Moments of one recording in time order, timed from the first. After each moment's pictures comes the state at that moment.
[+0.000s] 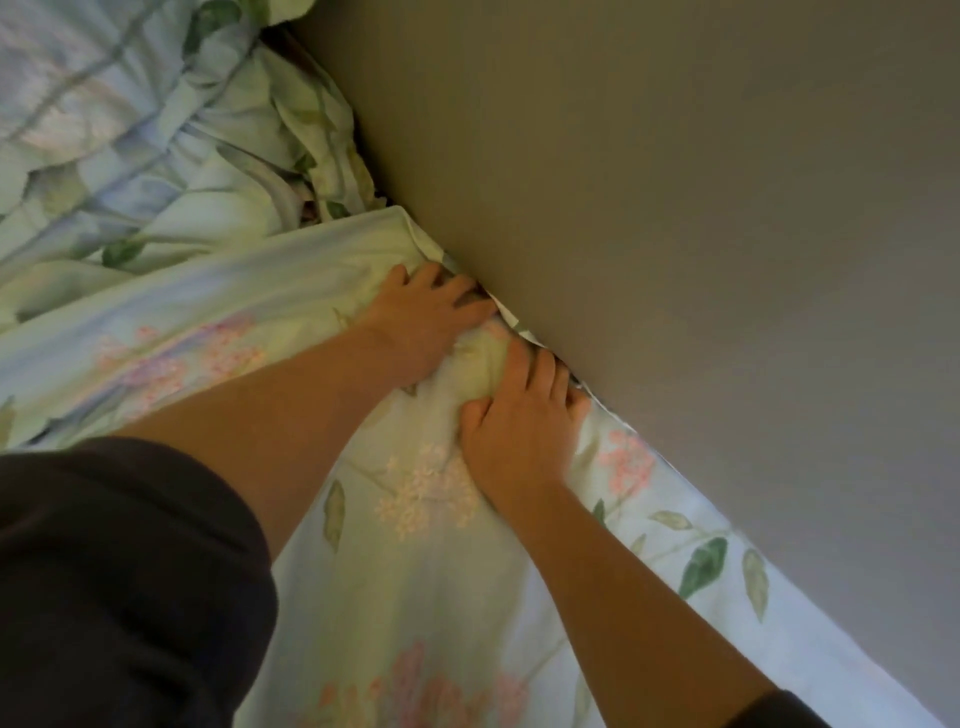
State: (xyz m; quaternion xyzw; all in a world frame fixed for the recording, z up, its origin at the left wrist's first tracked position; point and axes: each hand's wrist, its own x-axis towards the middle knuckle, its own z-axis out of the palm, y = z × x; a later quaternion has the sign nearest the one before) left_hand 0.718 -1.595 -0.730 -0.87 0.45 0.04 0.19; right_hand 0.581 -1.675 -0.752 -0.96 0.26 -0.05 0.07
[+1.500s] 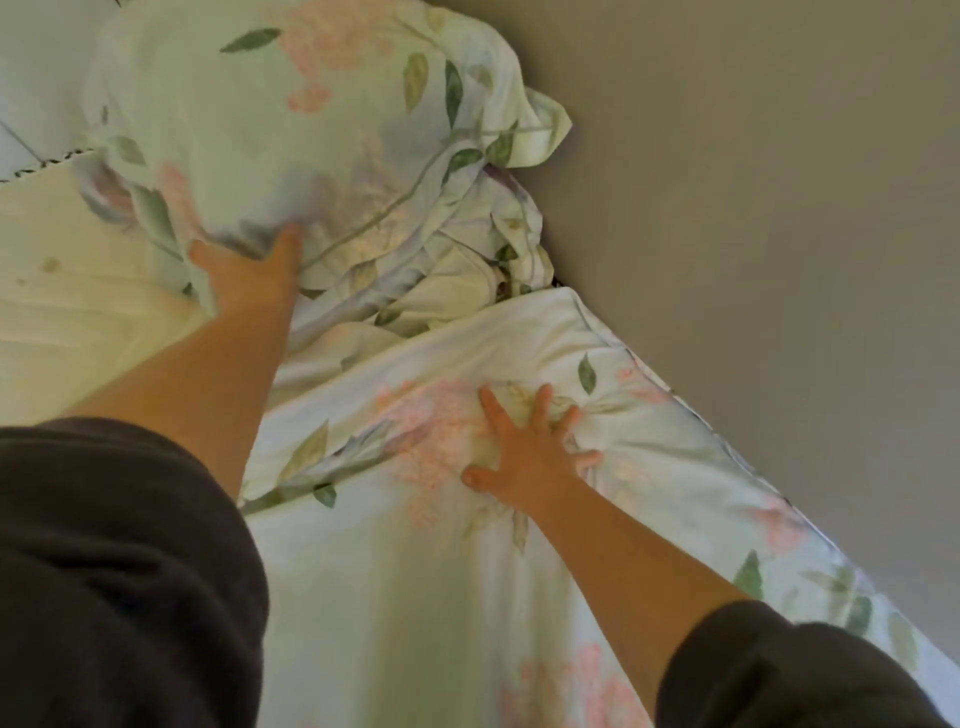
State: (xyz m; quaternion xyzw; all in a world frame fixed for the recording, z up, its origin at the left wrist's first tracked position) left_hand 0.808 -1.334 -0.640 -0.81 -0.29 -0.09 -0.51; right_hand 0.635 -1.554 -0.723 -0.94 0.13 0.28 0.15
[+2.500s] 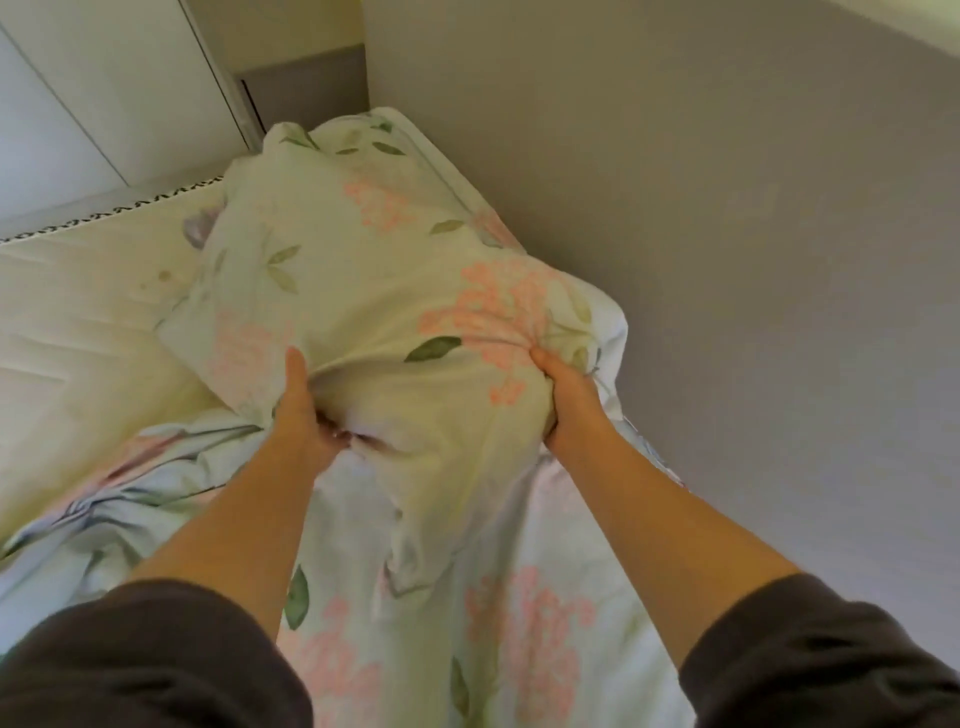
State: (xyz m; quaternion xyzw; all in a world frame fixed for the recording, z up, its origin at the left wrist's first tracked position) left_hand 0.624 -1.331 -0.566 -0.48 -0.39 0.15 -0.77; right_hand 0.604 -1.585 -0.562 -0.47 0.38 0.05 0.79
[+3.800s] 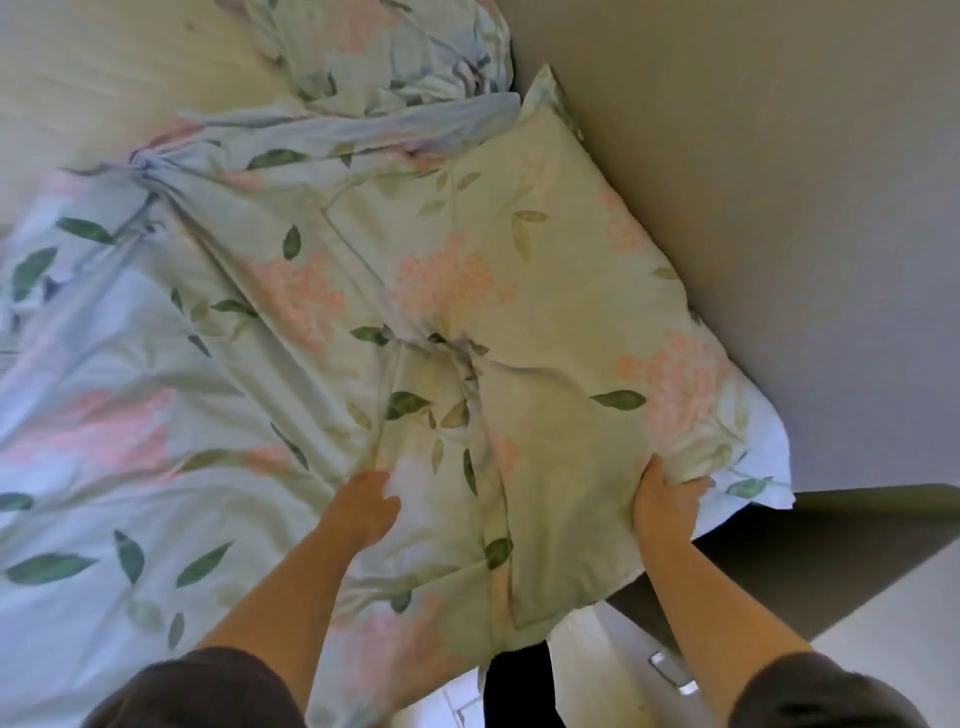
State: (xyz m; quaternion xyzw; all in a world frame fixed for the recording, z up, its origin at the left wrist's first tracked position) left_hand 0.097 -1.418 -0.656 -0.87 -0.14 0.41 -0.24; right_hand 0.087 -1.743 -0.618 -0.71 0.55 0.04 0.43
